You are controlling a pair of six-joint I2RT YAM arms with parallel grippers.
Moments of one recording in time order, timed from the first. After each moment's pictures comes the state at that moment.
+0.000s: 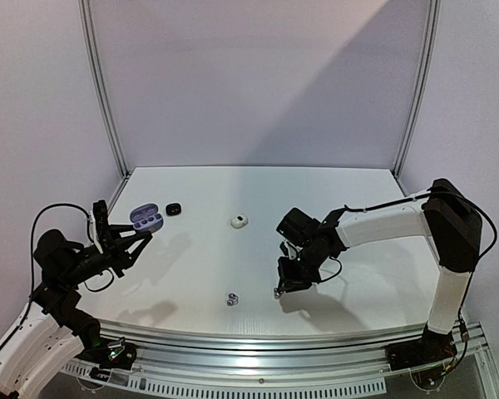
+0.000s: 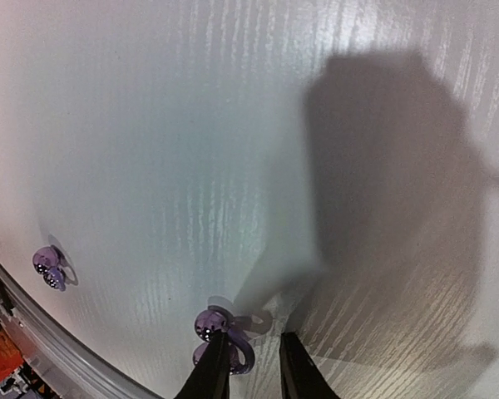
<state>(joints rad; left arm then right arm) -0.28 0.35 0.20 0.23 0.62 -0.13 0.92 1.90 1.18 -0.54 -0.24 0.84</state>
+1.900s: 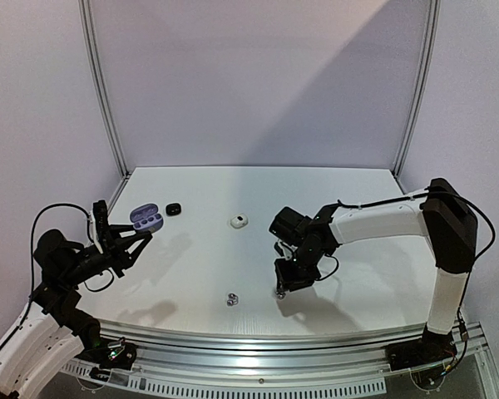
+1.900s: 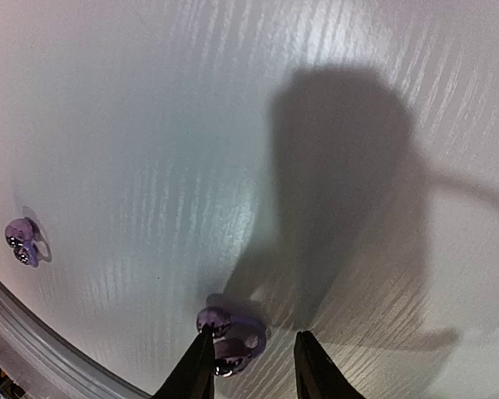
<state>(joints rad) -0.28 0.35 0.20 0.23 0.62 -0.13 0.95 1.93 1.28 -0.69 -0.18 0.71</state>
